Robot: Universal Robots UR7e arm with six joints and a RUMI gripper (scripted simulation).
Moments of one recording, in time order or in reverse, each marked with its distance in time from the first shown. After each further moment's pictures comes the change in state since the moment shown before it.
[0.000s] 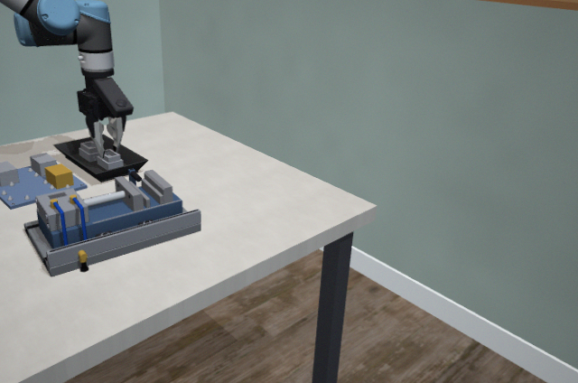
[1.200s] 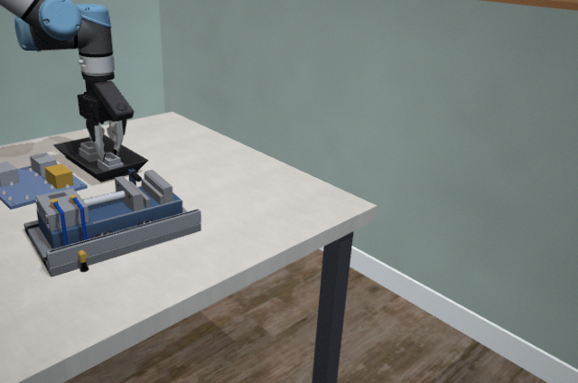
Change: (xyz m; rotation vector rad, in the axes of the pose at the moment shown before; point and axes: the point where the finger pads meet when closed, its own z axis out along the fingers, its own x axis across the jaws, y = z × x) arm 0.000 0.000 0.009 0.000 0.000 0.000
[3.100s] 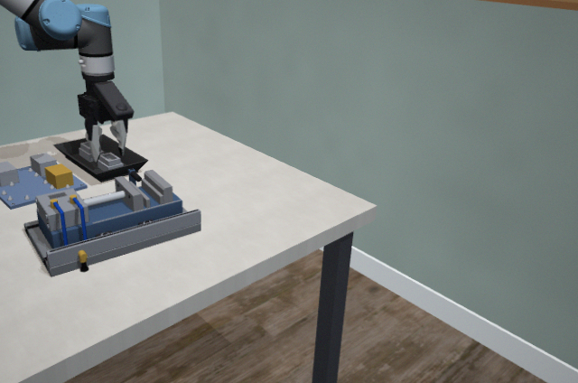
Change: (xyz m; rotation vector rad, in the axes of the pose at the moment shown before) arm 0.000 0.000 0.000 0.000 0.000 0.000
